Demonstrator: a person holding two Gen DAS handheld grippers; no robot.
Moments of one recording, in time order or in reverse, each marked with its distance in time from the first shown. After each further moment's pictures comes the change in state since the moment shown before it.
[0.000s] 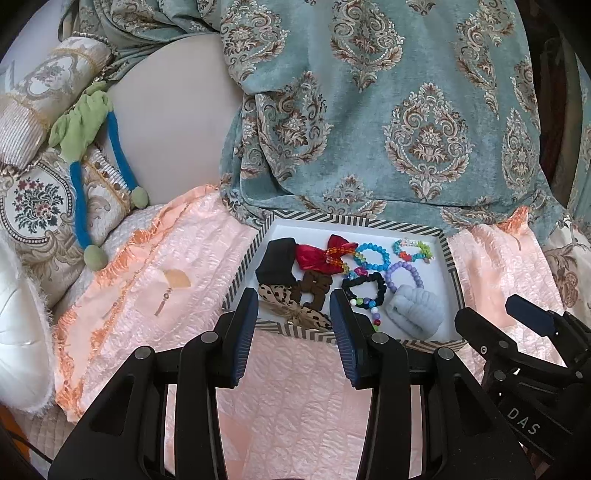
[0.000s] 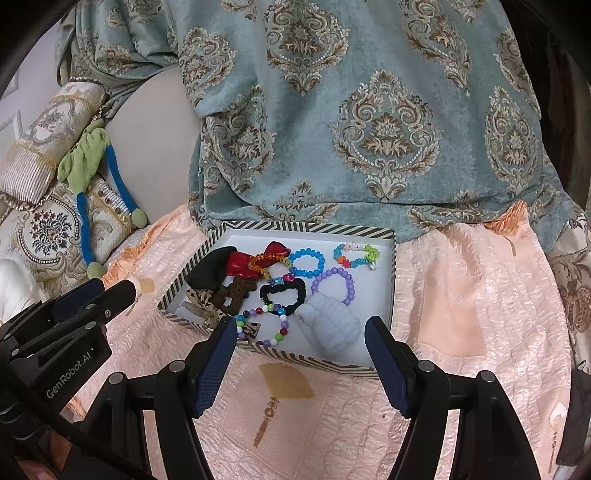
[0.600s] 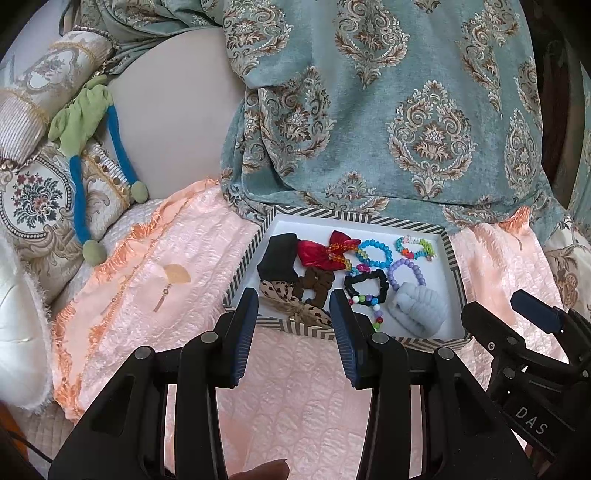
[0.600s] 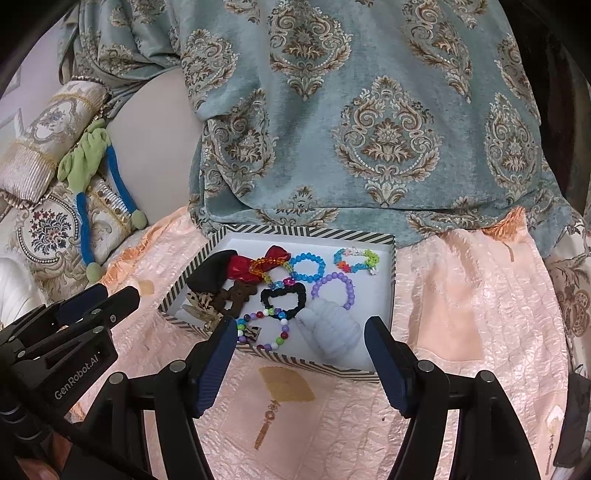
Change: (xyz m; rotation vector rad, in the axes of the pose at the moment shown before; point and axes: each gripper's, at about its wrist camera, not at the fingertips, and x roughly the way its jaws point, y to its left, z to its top) left arm 0.004 0.004 0.000 -0.009 0.014 0.000; right arm -0.002 0.005 0.002 -0.011 -0.014 -0.009
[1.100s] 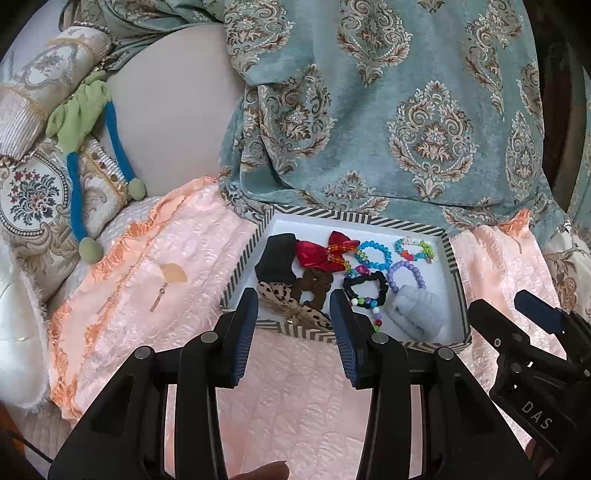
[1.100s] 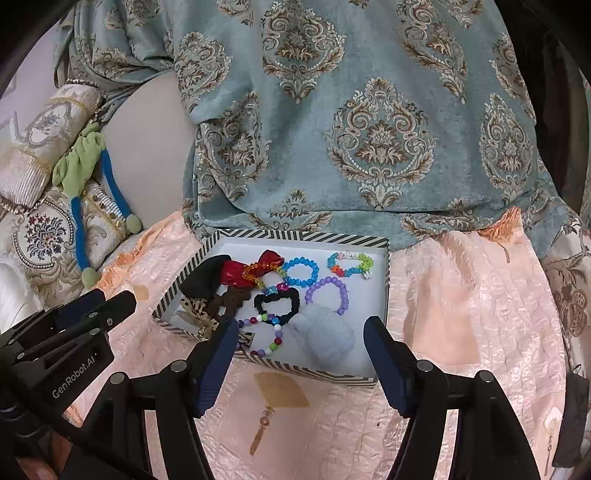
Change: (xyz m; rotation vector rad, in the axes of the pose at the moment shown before) left arm 0.005 0.001 0.002 -0.010 0.008 -0.005; right arm 0.003 -0.004 0.004 0.010 -0.008 -0.018
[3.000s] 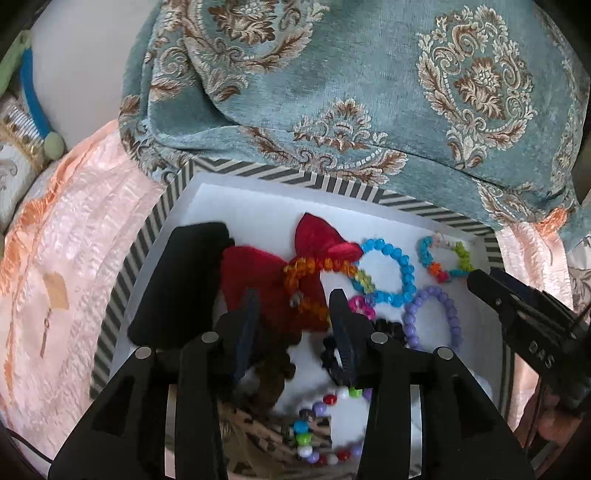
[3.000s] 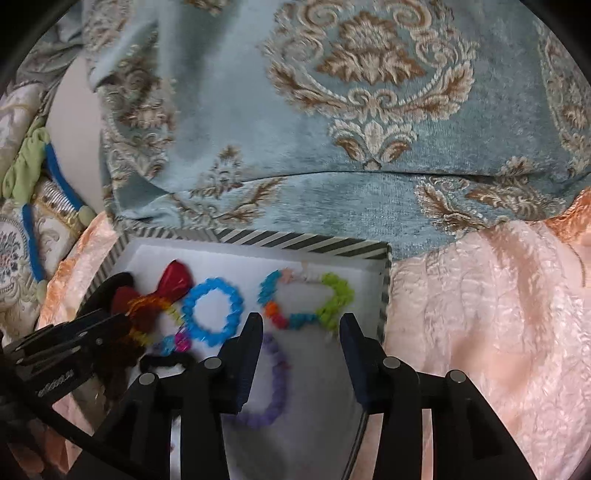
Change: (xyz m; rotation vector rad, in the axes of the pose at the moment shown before) left arm 0.203 -0.034 0.049 -0.026 0.291 -0.138; right arm 0.186 -0.089 0.056 0.043 0.195 0.045
